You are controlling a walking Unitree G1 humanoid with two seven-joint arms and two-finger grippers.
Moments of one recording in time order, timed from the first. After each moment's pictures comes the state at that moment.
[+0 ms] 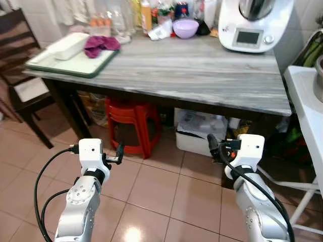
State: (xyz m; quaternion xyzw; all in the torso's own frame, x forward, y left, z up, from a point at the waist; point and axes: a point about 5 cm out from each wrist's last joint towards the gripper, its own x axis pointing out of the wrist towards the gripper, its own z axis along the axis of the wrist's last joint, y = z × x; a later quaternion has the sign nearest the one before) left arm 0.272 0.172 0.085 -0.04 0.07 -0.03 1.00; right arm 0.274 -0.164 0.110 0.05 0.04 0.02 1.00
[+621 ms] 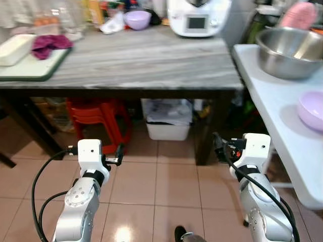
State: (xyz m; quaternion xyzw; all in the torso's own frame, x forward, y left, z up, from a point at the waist) left arm 0.267 0.171 0.088 -0.04 0.08 -0.03 1.00; right arm 0.272 -0.168 0.114 0.04 0.03 0.01 1.00
